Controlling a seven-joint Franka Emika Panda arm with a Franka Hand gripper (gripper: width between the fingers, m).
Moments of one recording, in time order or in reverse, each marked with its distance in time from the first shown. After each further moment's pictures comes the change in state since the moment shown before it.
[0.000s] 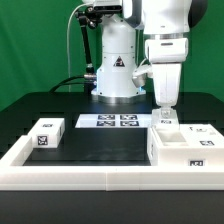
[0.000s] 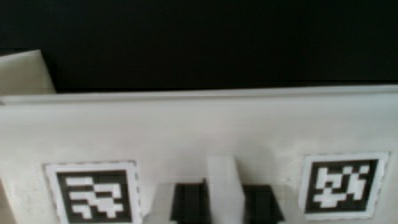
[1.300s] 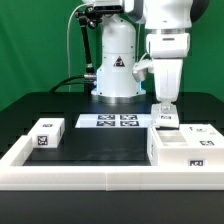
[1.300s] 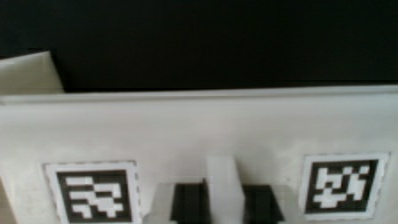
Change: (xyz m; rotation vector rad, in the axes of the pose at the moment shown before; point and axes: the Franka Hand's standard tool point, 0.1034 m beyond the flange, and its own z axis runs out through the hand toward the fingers) arm 0.002 0.003 -0.018 0.008 -0.023 -0.006
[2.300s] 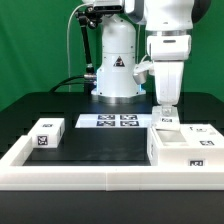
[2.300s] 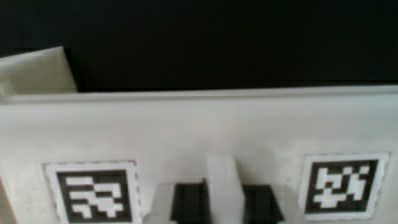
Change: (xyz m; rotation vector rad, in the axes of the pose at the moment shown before) arm -0.001 0.006 0.011 0.018 0.006 0.010
